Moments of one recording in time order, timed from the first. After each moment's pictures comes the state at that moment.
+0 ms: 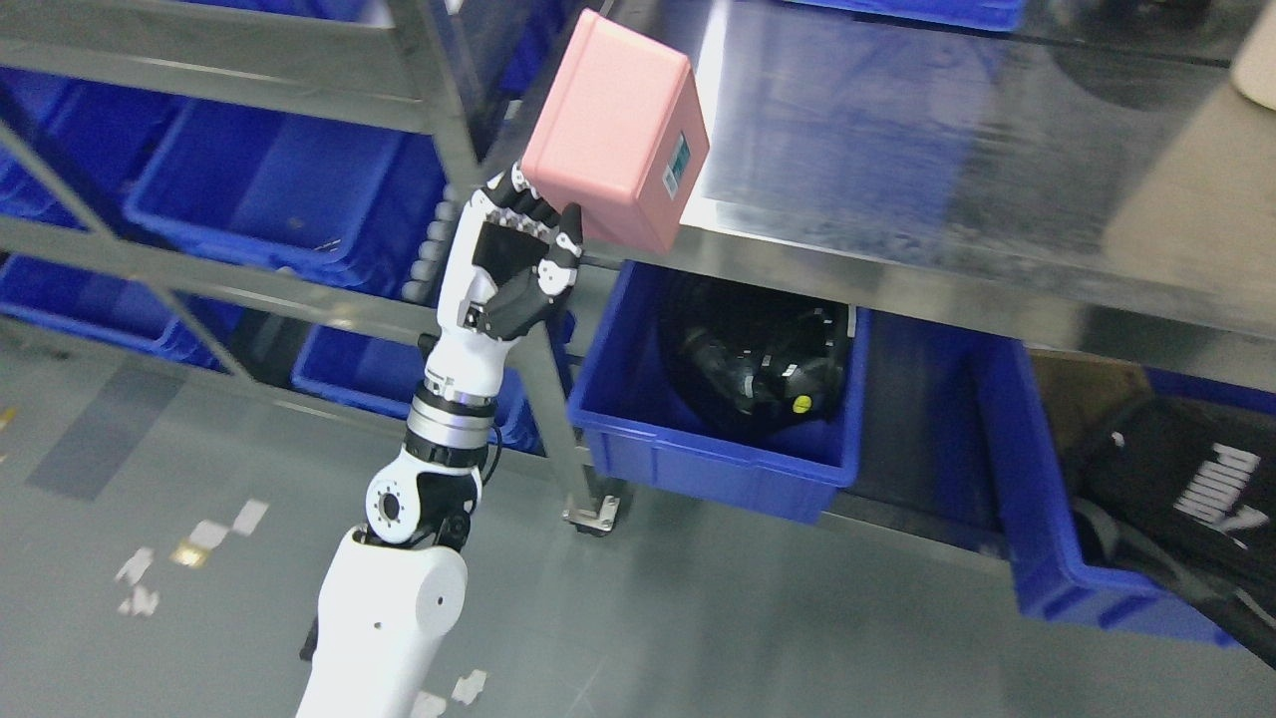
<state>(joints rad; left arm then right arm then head) -0.54 0.00 -0.32 -1.29 0.57 -0.60 -0.42 0.00 0.00 0.00 0.00 0.00 0.02 -0.04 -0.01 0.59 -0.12</state>
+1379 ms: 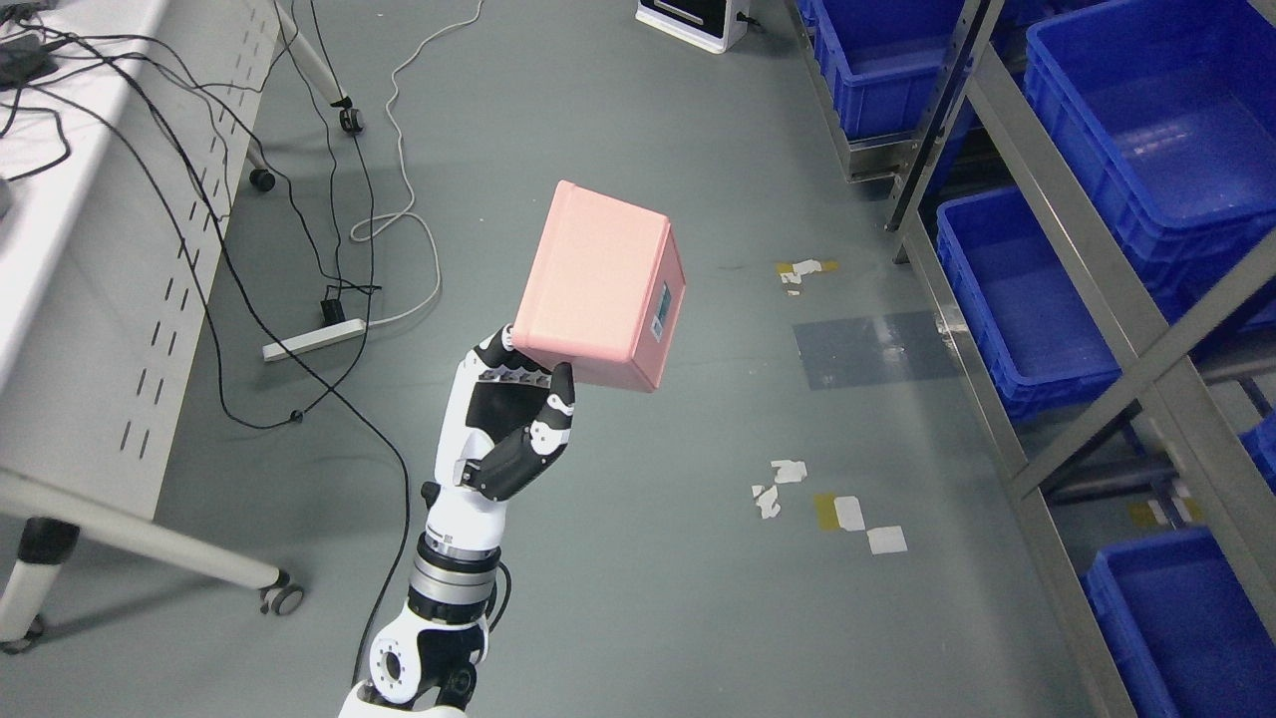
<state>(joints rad) -0.24 0.00 -0.31 -1.50 0.59 -0.64 -0.44 0.00 0.00 0.00 0.00 0.00 0.02 -0.04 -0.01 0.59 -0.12</state>
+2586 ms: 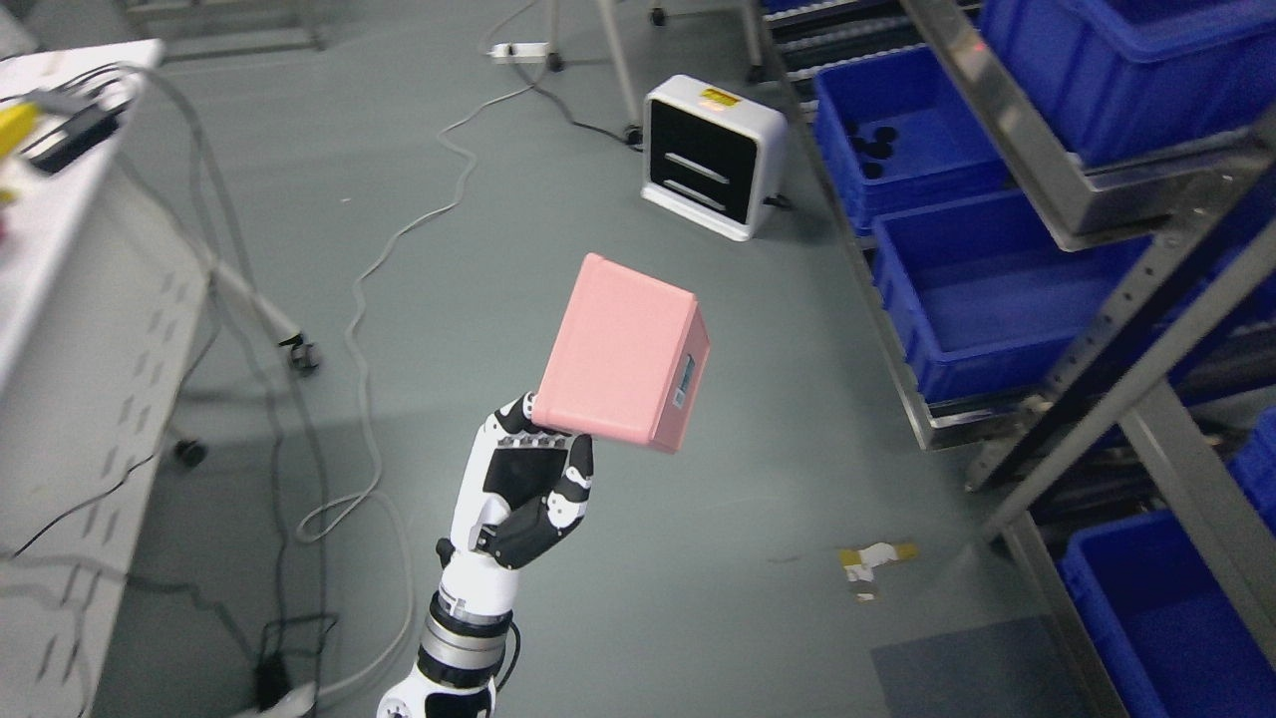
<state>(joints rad) -0.12 0.00 -0.33 -1.52 0.59 -0.66 -0.52 0.00 0.00 0.00 0.00 0.00 0.02 -0.04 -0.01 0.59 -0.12</state>
